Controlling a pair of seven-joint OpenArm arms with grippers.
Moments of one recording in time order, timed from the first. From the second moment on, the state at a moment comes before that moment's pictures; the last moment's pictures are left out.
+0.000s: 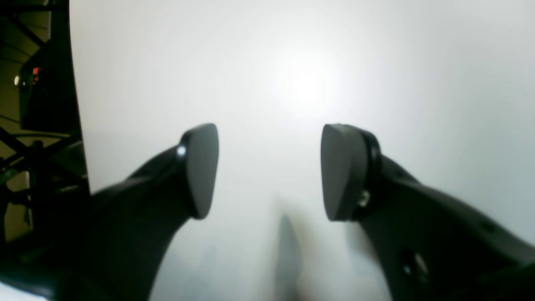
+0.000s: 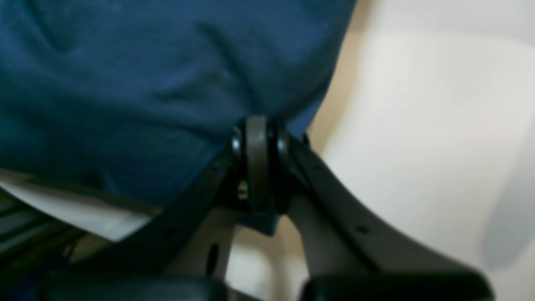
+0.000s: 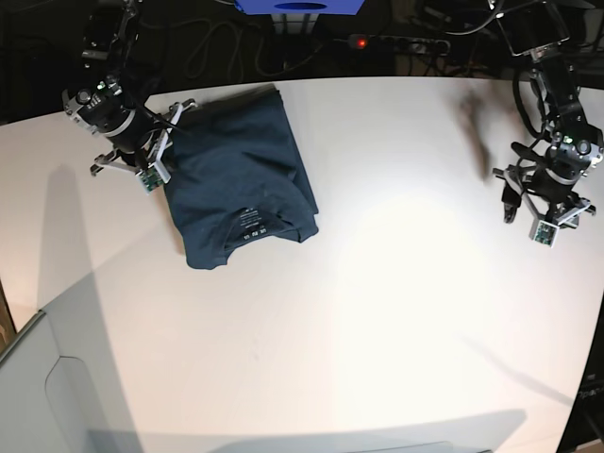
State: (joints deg) left arm 7.7 -22.1 -28.3 98.3 -4.1 -36.8 41.6; right arm -20.4 2.6 18.0 112.7 2.7 46.3 -49.0
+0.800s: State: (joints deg) left arm 11.5 -20.4 -32.1 98.3 -4.2 -36.4 41.6; right arm -26.4 0.2 1.8 106.7 3.1 46.3 -47.3
